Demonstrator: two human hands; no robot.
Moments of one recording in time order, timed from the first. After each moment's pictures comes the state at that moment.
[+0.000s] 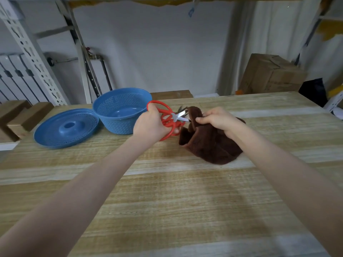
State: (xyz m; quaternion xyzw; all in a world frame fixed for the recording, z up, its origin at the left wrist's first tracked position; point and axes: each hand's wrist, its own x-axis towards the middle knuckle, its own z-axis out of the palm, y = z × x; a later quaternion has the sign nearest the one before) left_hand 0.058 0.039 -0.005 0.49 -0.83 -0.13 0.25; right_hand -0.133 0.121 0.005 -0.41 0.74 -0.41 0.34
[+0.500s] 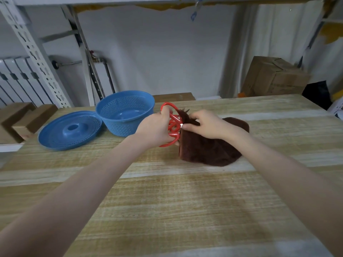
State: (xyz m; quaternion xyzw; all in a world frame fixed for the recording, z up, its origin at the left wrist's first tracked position) left_hand 0.063 0.031 -0.005 0.33 -0.92 -0.04 0.20; right_hand -0.116 0.104 0.000 -0.68 0.68 -0.24 0.12
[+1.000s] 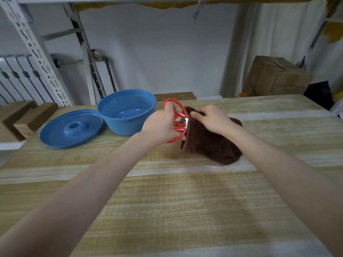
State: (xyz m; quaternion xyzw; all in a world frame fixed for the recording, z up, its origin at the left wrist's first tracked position) left_hand 0.053 0.034 -0.002 0.35 -0.91 -0.05 0.23; right_hand -0.122 0.100 0.003 -0.60 0.76 -0.25 0.09
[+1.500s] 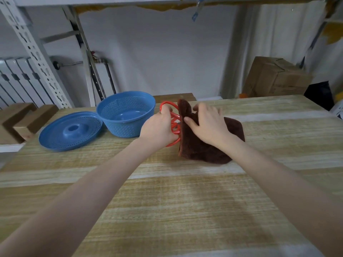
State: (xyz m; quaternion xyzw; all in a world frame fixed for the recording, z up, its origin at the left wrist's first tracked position) left_hand 0.053 0.037 -0.007 0.38 -0.89 -0.05 0.26; right_hand -0.099 0.107 -0.006 -0.59 0.78 -0.21 -0.05
